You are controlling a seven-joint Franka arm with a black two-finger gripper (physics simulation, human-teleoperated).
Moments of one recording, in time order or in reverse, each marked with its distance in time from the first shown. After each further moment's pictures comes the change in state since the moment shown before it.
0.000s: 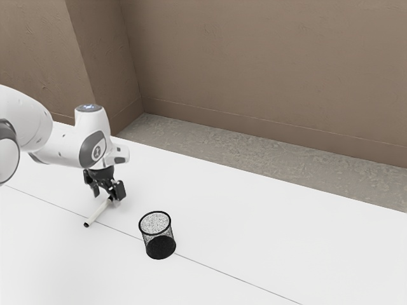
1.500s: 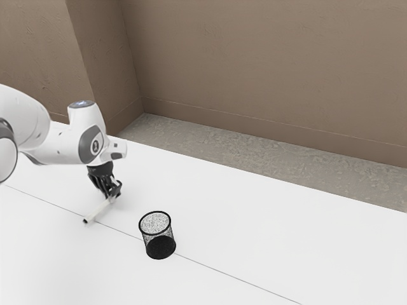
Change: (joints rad) arm 0.001 -0.008 0.010 0.010 -0.125 -0.008 0.157
